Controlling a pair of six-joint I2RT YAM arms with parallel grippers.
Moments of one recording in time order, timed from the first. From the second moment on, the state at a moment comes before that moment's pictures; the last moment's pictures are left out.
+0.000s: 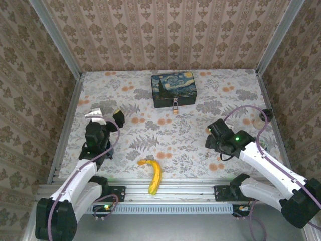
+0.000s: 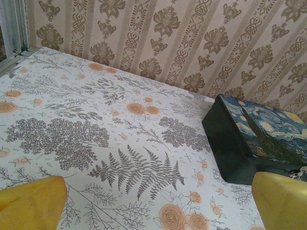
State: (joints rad) left arm -0.23 0.83 0.34 0.31 -0.08 -0.38; right arm 0.55 0.98 0.75 -0.97 0.25 0.86
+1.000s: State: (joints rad) left arm -0.28 0.97 0.39 0.32 -0.06 -0.41; right arm 0.60 1.16 0.67 -0.85 0.13 0.97
